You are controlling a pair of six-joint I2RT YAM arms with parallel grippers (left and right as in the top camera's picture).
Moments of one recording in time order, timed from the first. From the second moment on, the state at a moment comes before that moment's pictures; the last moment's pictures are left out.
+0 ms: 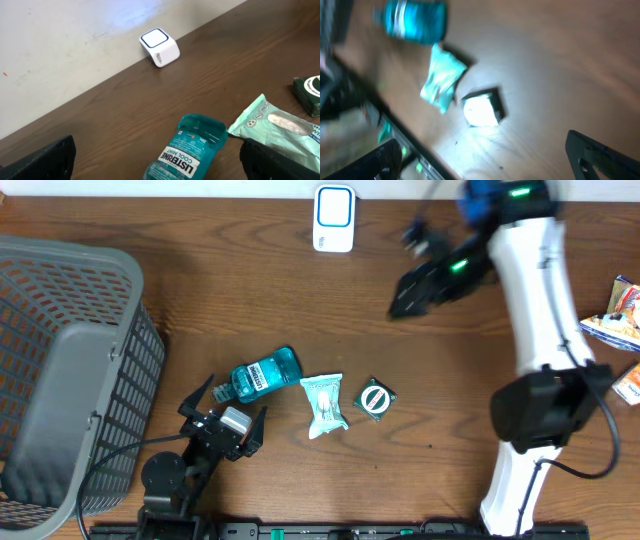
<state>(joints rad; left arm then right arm) -0.10 0.10 0.03 -0.10 0.34 0.41 0.18 2.12 2.18 -1.69 -0.49 -0.44</state>
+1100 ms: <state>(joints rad) -0.10 0.10 0.03 -0.10 0.34 0.41 0.59 2.12 1.55 -1.21 -0.04 -0.30</state>
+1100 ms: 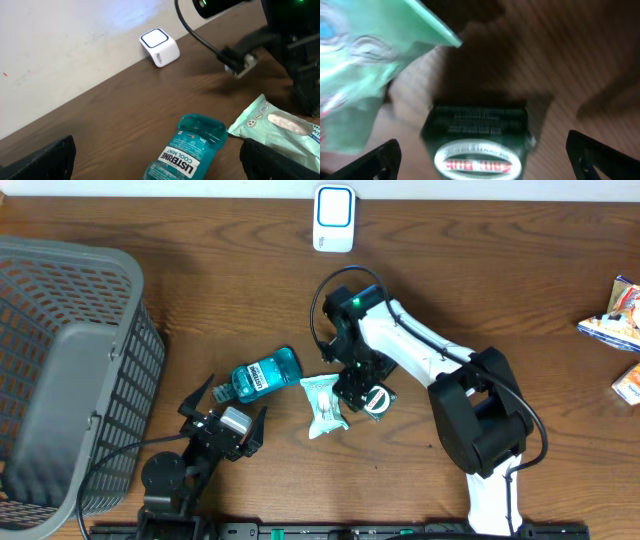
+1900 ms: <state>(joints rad) -0.10 0.10 0.03 -0.10 0.34 0.41 0.56 2.12 1.55 -0.96 0.08 0.07</state>
